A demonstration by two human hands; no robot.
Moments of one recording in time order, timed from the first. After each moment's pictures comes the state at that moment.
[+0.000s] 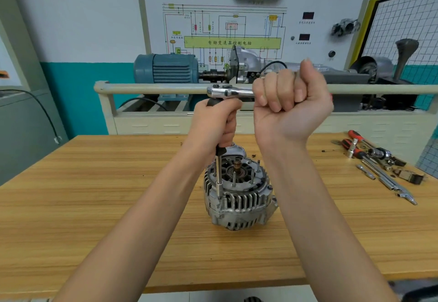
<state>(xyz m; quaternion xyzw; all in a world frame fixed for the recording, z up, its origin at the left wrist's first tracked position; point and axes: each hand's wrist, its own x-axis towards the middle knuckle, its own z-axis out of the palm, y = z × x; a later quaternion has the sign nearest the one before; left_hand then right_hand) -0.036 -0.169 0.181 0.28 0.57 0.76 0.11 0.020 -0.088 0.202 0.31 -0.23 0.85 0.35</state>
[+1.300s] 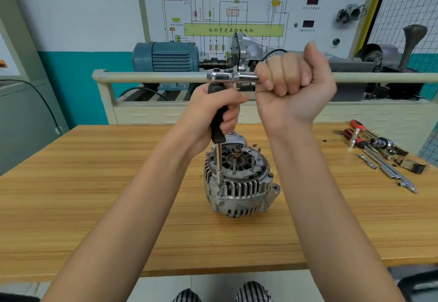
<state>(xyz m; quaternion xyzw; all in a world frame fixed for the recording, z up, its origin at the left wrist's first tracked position) -0.042 -0.181 0.176 0.41 0.53 0.73 0.16 0.019 -0.078 0.202 0.32 -0.19 0.88 0.28</state>
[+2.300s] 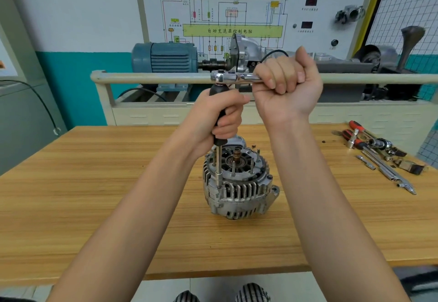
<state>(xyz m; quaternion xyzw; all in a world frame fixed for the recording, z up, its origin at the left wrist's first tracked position) -0.042 -0.177 0.177 0.42 0.51 0.72 0.24 0.006 -0.065 0.204 0.28 -0.08 0.93 0.20</state>
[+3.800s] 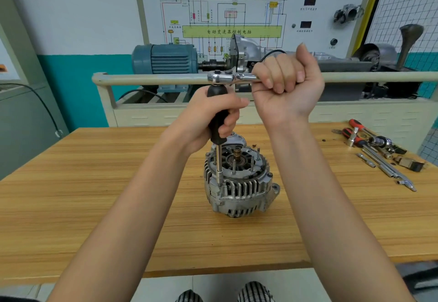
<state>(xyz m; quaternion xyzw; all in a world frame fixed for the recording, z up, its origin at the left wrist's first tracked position) -0.043 -0.184 0.179 0.42 0.55 0.69 0.18 0.015 -0.071 0.203 0.29 -0.13 0.92 0.23</state>
